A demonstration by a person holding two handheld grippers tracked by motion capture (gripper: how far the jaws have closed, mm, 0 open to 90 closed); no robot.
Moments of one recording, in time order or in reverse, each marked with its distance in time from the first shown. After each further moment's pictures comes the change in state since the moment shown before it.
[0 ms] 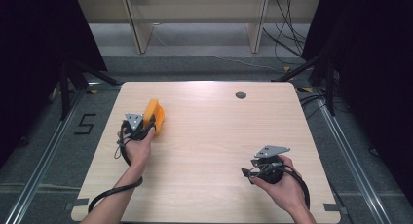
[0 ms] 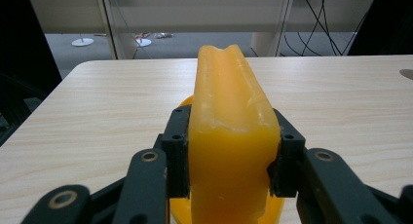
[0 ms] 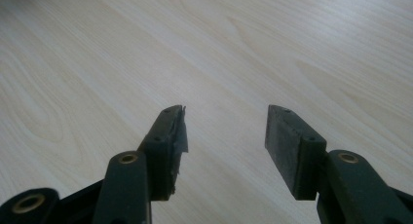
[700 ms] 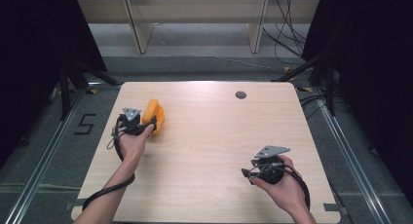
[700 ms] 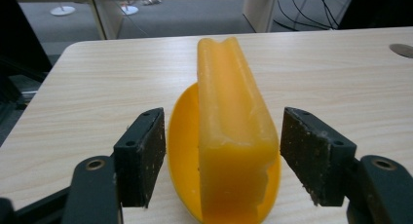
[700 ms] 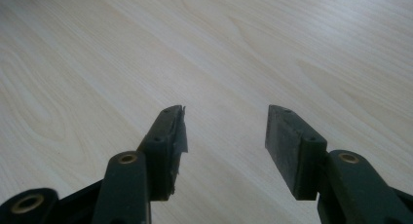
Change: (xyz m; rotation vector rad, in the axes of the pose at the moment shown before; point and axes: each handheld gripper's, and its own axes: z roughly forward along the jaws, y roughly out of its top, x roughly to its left) left arm 0.009 0.028 -0.008 0.157 -0.059 0.021; right arm 0.001 0.000 0.000 -0.011 0.002 -0.001
